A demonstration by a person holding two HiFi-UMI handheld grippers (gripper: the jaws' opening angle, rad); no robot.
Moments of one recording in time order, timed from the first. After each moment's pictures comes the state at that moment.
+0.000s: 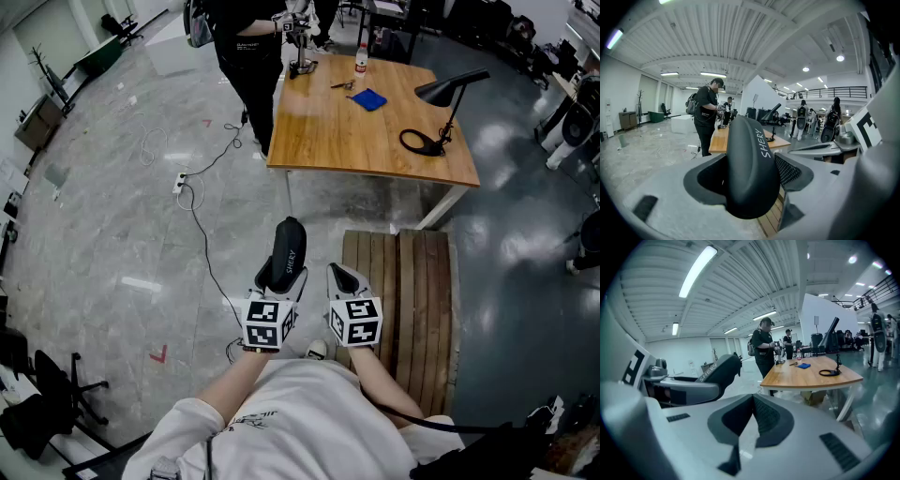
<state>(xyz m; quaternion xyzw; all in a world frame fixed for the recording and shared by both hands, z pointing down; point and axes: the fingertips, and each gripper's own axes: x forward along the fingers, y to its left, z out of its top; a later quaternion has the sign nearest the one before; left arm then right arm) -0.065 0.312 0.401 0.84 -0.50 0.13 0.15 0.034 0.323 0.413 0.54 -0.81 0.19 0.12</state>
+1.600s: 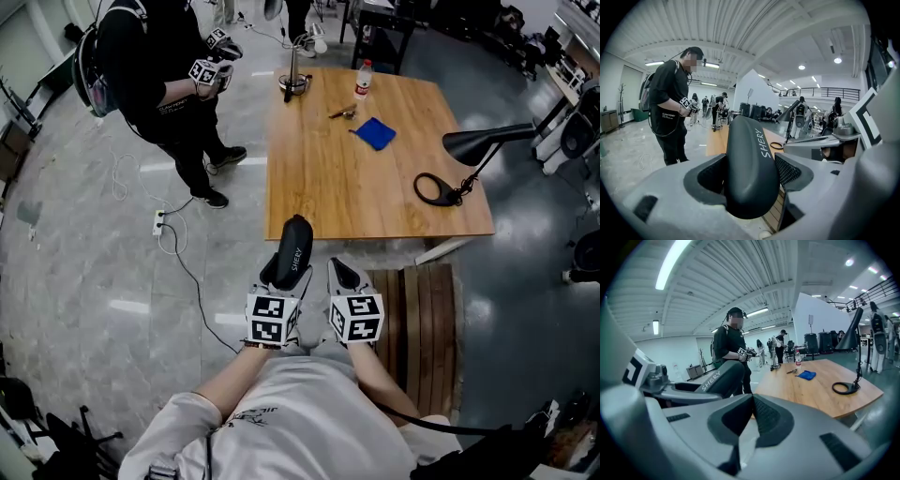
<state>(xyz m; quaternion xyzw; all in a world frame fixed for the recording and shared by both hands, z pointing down) -0.081 -0.048 0.424 0.88 -0.43 0.15 0.16 0.006 -0.033 0.417 0.59 -0.78 0.20 0.12</state>
